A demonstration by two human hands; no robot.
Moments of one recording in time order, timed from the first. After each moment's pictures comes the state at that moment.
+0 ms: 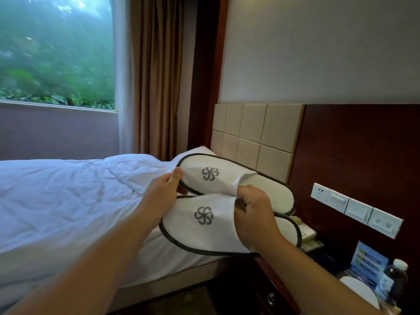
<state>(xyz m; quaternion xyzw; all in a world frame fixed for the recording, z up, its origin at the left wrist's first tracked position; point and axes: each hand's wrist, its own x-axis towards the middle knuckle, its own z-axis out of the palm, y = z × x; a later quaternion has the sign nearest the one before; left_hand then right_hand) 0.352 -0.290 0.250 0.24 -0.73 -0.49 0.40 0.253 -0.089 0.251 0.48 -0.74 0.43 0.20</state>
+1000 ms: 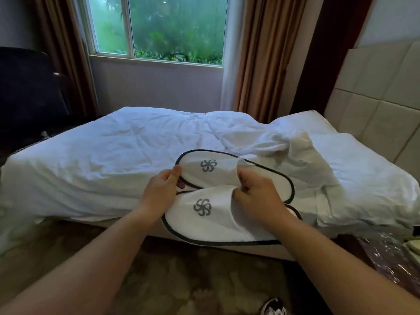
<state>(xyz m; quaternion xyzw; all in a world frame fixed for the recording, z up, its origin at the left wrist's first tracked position) 0.473 -0.390 0.128 0.51 -0.64 -0.38 0.43 0.269 -0.272 0.168 0.65 -0.63 0.42 -0.07</state>
